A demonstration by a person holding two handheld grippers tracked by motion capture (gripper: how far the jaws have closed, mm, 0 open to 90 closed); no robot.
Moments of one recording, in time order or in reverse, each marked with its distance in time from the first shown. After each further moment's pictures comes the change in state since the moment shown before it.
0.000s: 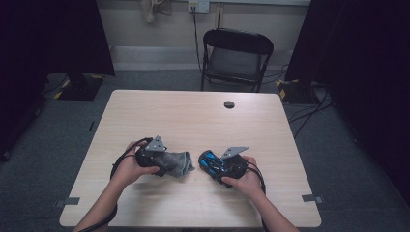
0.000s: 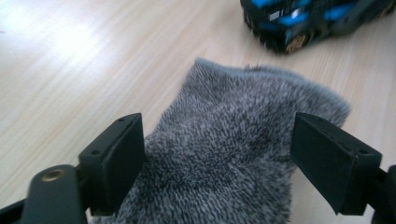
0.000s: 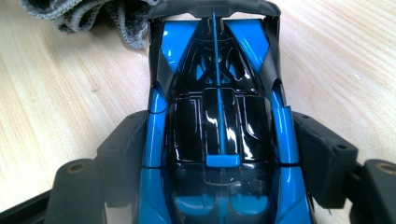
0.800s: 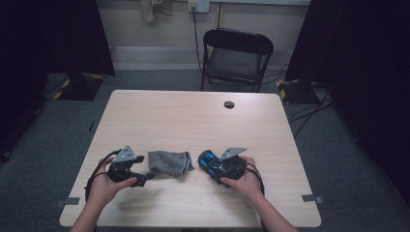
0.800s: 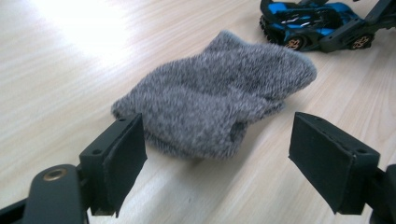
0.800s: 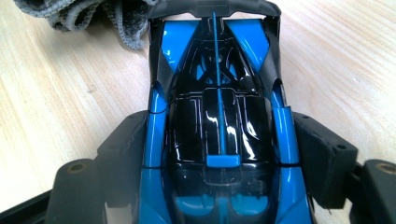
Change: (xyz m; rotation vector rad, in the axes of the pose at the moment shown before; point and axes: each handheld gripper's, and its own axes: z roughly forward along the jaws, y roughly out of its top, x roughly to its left) left arm -0.020 -0.051 -0.064 -0.141 0.095 -0.254; right arm 0.004 0.000 0.002 -0.002 -0.029 -0.014
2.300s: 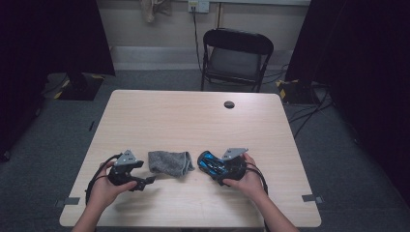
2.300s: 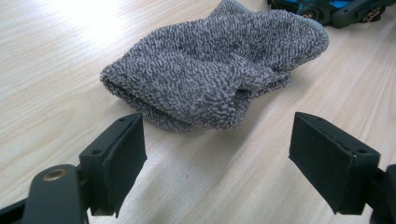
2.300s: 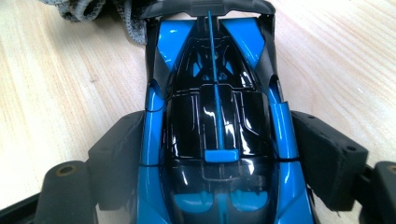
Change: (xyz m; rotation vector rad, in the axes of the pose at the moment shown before) left arm 0.001 -0.017 0.006 0.054 -0.001 -0.029; right arm -0.007 -0.005 0.001 -0.029 0.040 -0.070
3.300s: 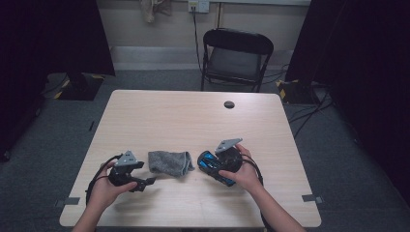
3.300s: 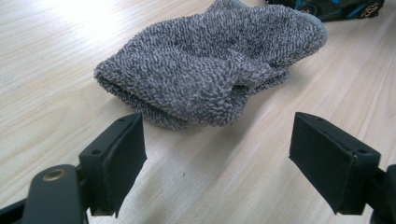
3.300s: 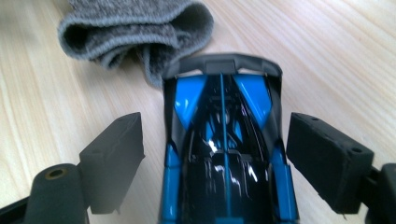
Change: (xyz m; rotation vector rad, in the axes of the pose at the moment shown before) left arm 0.000 -0.002 0.002 0.007 -0.014 0.000; right arm -0.002 0.033 -0.002 0.030 0.053 0.002
